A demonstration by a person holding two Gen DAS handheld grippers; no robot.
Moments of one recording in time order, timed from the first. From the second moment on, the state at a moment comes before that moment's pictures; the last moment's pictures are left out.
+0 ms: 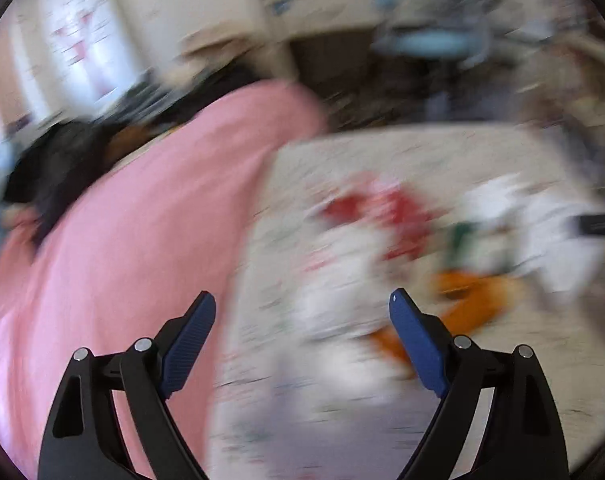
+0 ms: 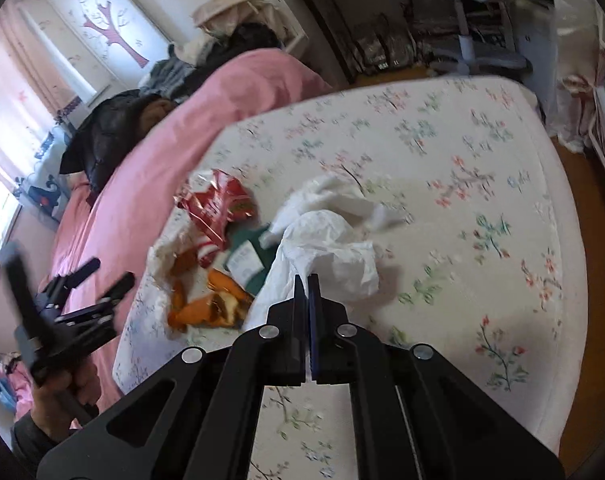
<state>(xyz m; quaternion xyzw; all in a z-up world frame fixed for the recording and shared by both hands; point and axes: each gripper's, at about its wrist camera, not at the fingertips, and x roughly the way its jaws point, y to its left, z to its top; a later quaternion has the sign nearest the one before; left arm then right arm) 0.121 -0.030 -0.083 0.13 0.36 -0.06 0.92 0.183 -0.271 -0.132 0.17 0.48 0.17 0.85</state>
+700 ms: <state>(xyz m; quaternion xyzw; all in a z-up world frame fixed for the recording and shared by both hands) 0.133 -0.102 -0.147 0.20 0.45 -0.17 0.85 0.199 -0.253 -0.167 0.11 0.51 0.11 0.85</state>
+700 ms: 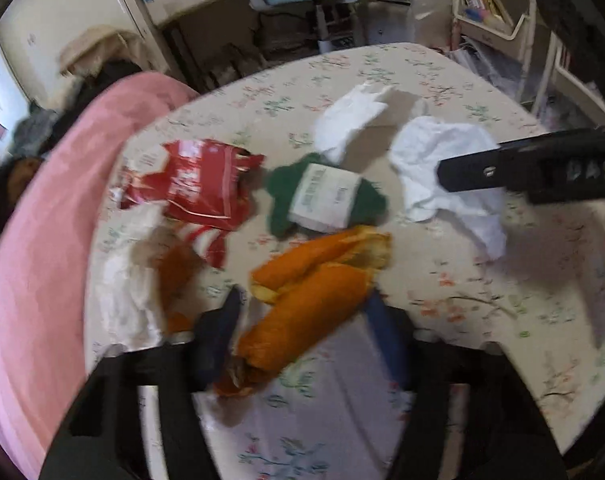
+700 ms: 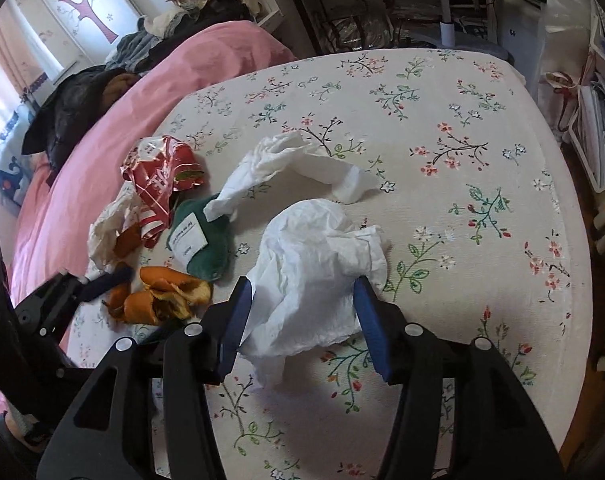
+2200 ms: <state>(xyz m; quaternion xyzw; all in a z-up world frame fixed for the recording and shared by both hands) 0.058 -0.011 -0.021 0.01 0.32 -0.12 0.94 0.075 -0.185 -0.037 0.07 0.39 0.29 0.87</state>
